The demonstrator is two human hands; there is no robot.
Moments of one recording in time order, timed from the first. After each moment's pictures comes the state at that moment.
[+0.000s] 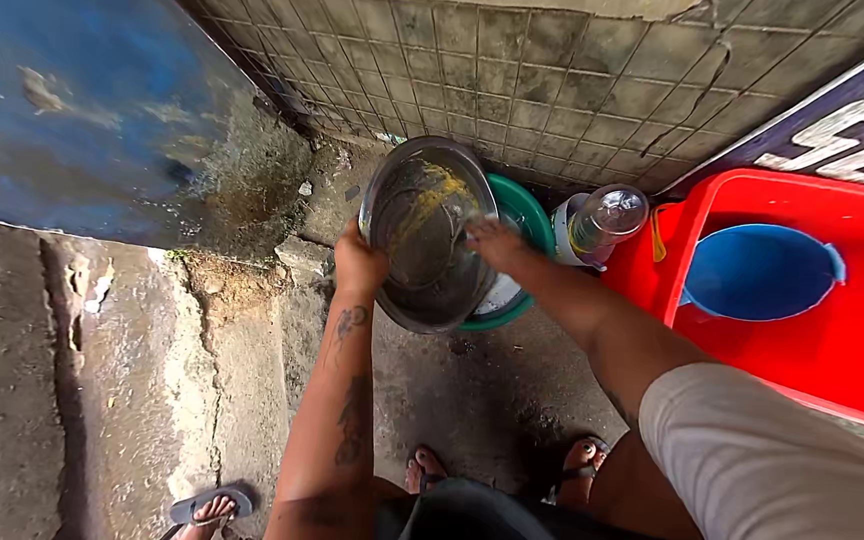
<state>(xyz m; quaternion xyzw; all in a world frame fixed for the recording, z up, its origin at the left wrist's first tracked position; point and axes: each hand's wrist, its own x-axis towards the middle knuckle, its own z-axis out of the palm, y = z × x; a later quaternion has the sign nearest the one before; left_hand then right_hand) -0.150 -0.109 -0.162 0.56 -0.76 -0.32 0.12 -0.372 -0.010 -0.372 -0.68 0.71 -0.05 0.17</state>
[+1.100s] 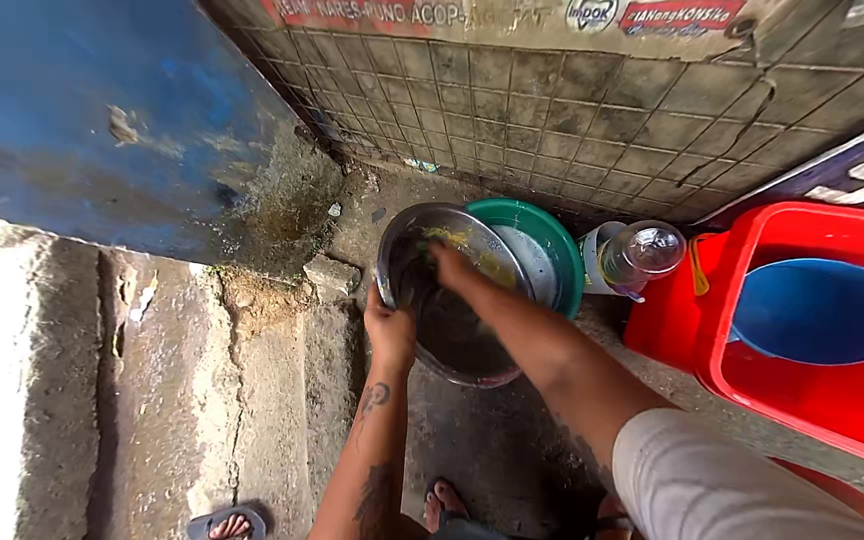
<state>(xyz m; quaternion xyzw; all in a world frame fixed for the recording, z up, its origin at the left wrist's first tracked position) -0.129 -0.056 -0.172 0.60 -0.54 -0.51 0.31 -0.278 -0.091 -0.300 -0.50 0.75 -0.27 0.35</state>
